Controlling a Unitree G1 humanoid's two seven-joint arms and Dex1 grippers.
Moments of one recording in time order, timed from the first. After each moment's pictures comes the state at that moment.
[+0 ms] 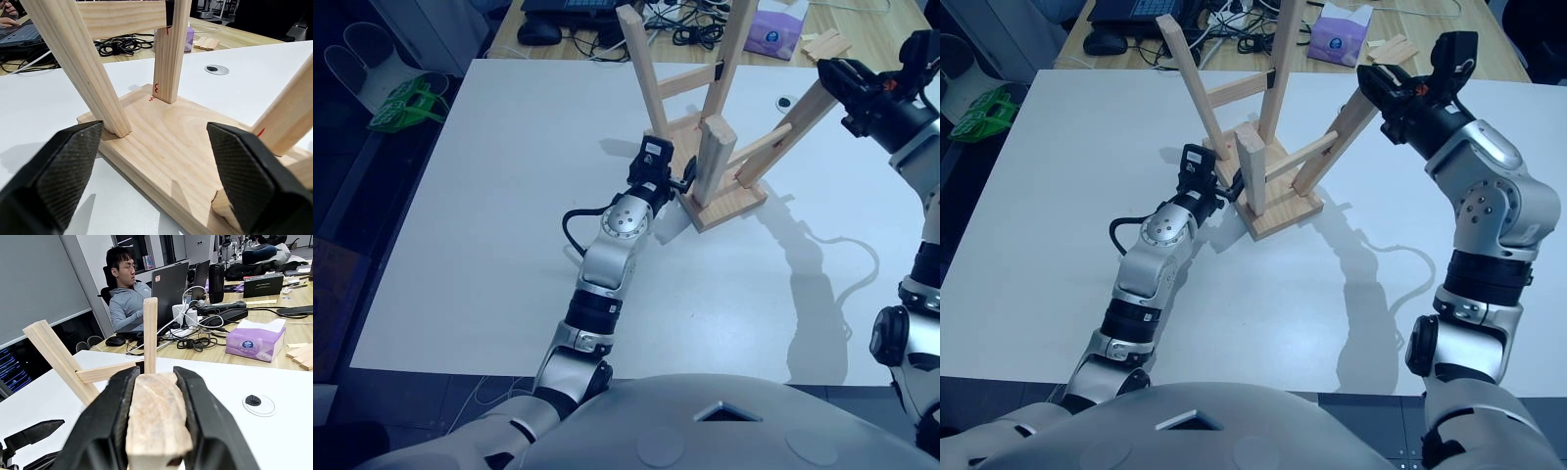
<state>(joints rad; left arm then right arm) -0.26 -0.06 -0.22 0.05 -0.01 0.42 -0.11 -0.46 -0.52 -0.21 -0.03 0.64 0.77 0.42</state>
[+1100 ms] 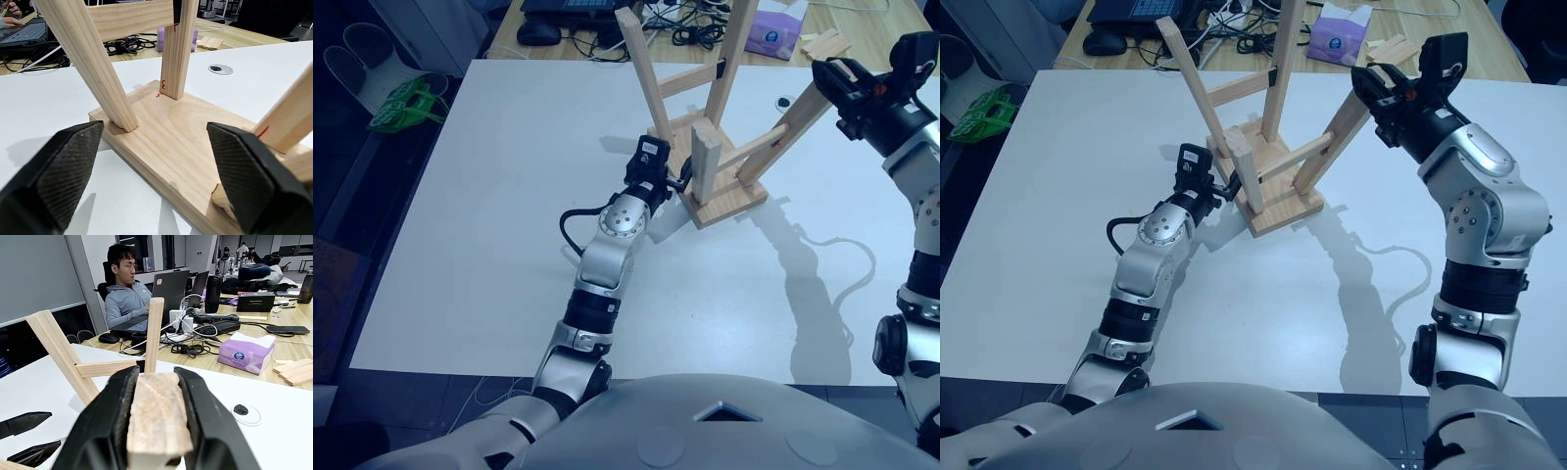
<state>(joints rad) -0.26 -0.06 -0.22 0.05 -0.01 0.42 -0.11 -0.42 -0.52 -0.16 -0.09 0.57 0.69 0.39</state>
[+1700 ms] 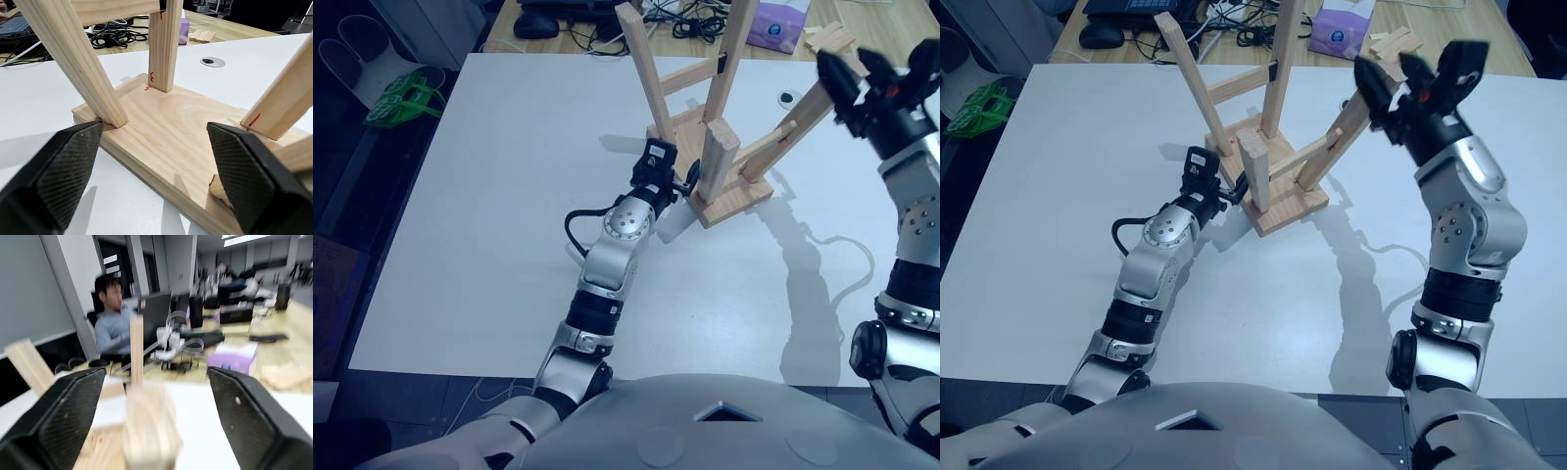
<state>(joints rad) -0.25 -0.06 -0.24 0.05 -0.01 0.42 -0.12 -0.42 -0.40 -0.27 -0.11 0.56 0.52 0.36</state>
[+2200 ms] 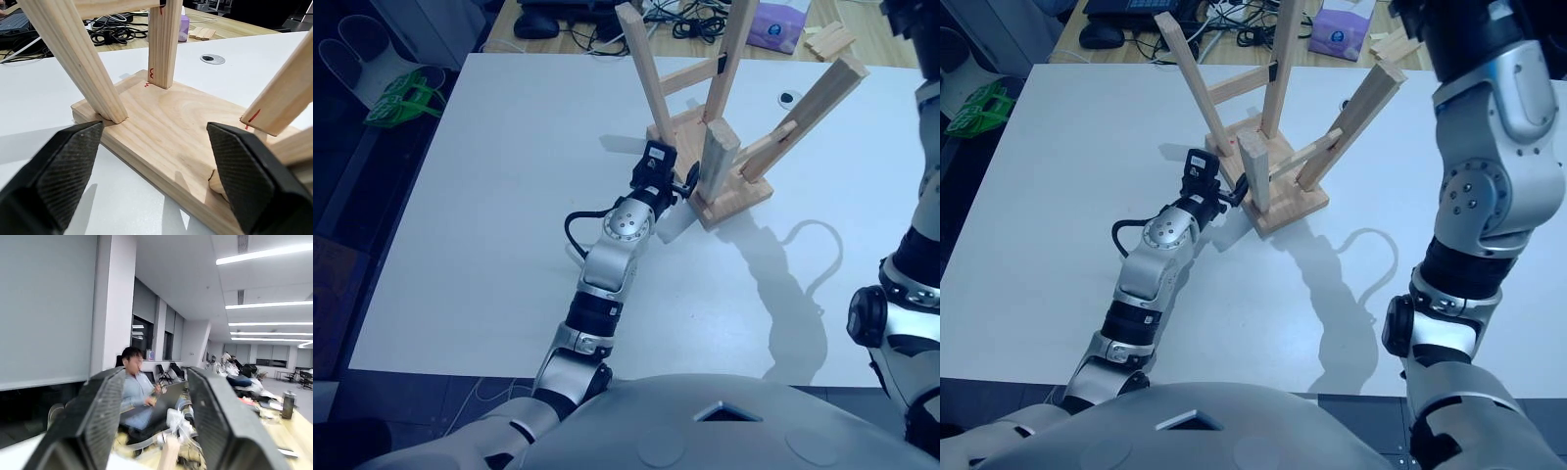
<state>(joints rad) -0.24 -0.06 -0.24 0.04 -0.01 0.44 -0.12 -0.57 -0.40 -0.16 -0.34 0.51 0.52 0.29</state>
